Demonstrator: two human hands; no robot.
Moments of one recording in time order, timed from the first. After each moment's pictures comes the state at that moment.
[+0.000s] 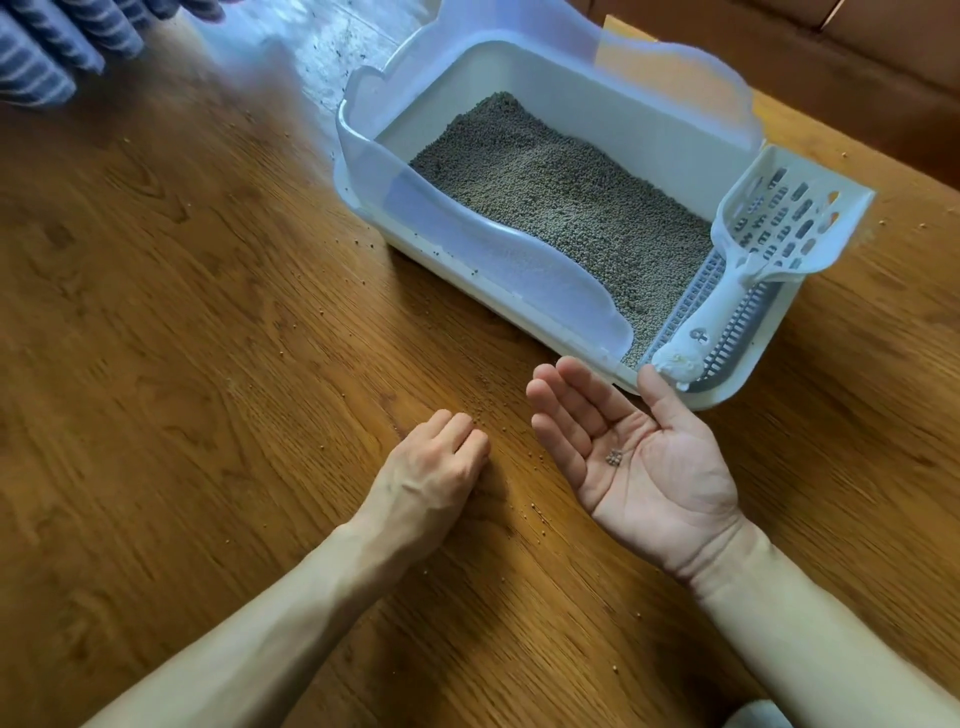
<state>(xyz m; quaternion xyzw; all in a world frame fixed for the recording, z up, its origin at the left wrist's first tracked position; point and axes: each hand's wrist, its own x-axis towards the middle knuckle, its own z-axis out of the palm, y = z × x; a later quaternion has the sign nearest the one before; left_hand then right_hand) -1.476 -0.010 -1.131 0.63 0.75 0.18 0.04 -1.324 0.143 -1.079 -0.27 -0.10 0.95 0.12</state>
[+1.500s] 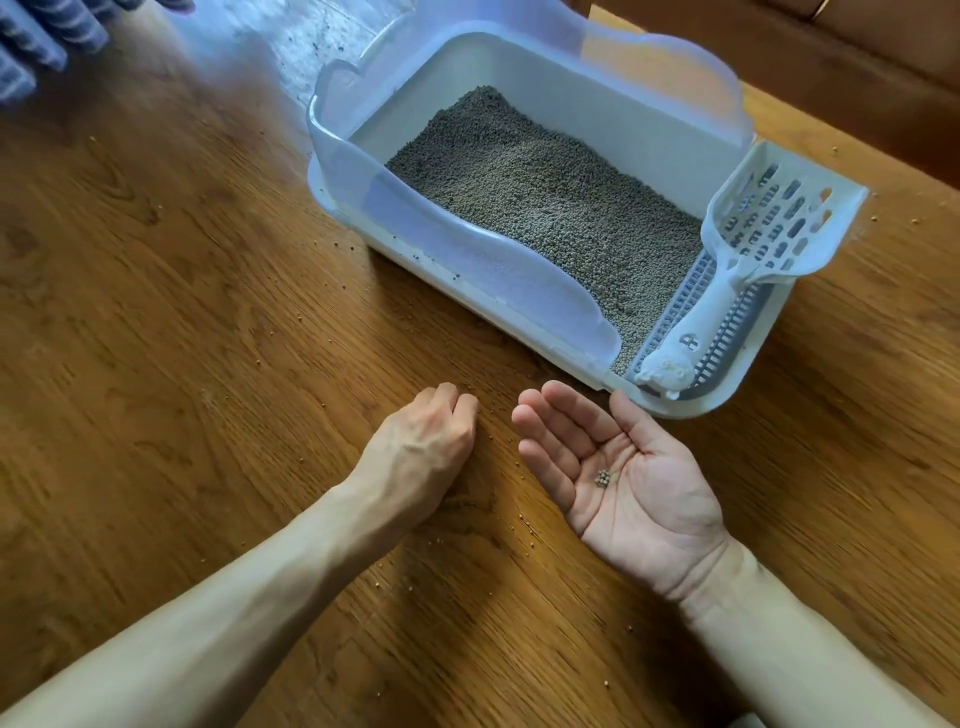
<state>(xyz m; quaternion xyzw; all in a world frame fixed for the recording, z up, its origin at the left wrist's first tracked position) -1.492 0.027 -1.117 0.62 0.78 0.08 0.10 -1.319 0.141 -1.093 -0.28 -0.09 0.95 0.11</state>
